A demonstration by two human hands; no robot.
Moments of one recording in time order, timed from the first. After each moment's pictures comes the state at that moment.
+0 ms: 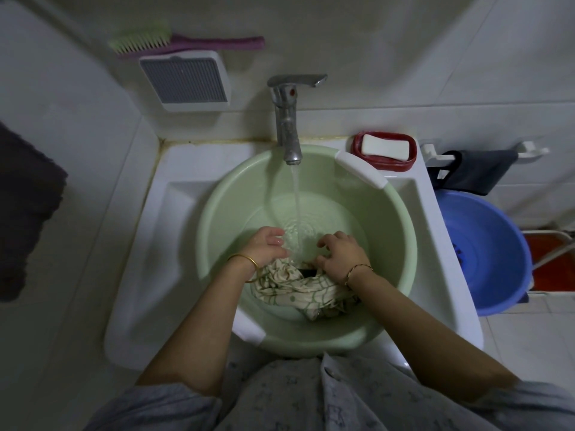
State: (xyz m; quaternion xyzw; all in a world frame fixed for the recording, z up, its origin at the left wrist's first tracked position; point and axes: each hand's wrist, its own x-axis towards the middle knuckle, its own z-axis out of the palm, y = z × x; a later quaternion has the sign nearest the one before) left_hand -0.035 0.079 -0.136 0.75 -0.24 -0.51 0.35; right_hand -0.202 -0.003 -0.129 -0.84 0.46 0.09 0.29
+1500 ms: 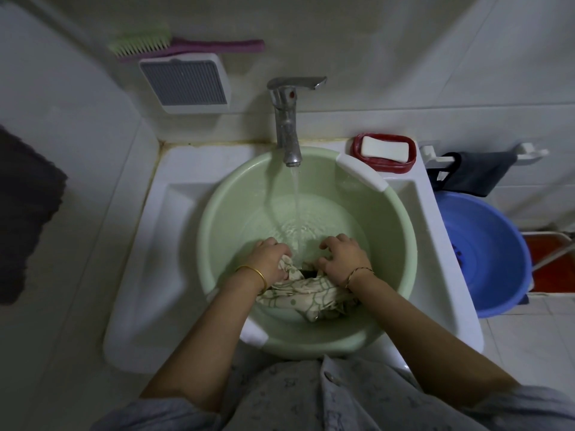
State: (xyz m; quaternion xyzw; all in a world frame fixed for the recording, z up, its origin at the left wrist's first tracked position) left_hand -0.047 0.089 -0.132 0.79 -0.54 -0.30 0.04; right_hand -0.204 -0.002 -0.129 -0.83 0.47 0.09 0.28
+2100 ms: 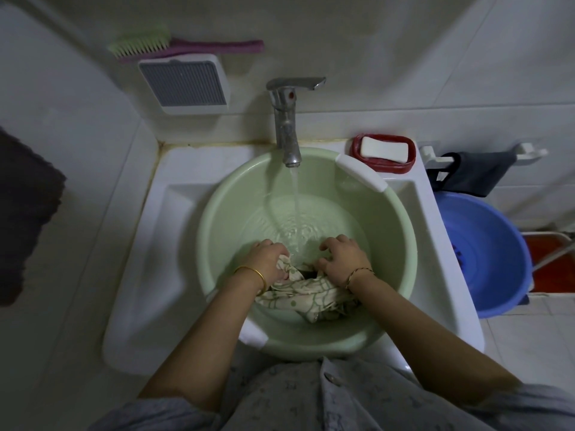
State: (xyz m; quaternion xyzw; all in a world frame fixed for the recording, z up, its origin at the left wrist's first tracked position) left_hand -0.045 0.089 -0.133 0.80 -0.51 -0.31 0.04; right_hand -0.204 -0.002 -0.129 -0.83 0.47 0.09 0.29
